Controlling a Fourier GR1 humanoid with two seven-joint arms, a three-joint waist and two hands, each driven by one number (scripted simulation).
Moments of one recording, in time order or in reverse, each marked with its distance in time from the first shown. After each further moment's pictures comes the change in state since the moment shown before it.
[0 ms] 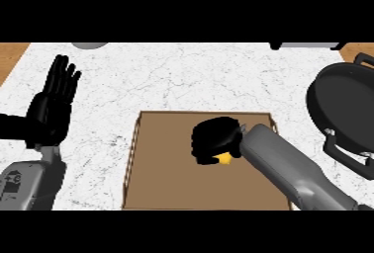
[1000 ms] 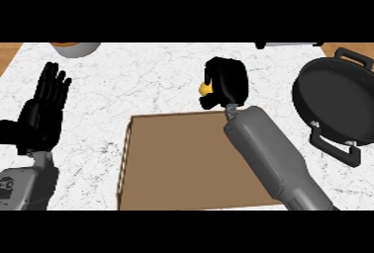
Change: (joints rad) left arm 0.042 0.015 0.033 0.008 0.001 0.011 0.004; right arm -0.039 0.194 -0.457 -0.051 0.151 -0.376 1.503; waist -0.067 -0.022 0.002
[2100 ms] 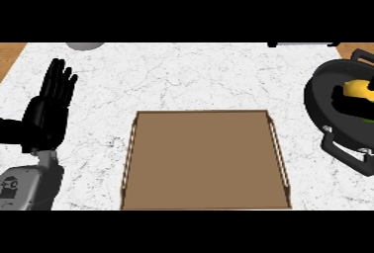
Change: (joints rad) left arm -0.013 -0.025 -0.018 -0.042 -0.018 -0.011 0.023; right arm 0.473 -0.450 -0.353 -0.761 0.013 0.186 0.244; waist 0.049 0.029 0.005
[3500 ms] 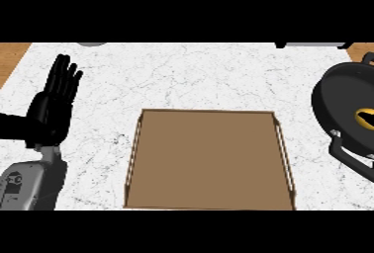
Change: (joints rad) left arm -0.031 -0.026 0.017 0.012 -0.019 -0.042 0.003; right arm -0.170 -0.123 -0.371 1.018 -0.396 -0.103 -0.794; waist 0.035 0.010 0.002
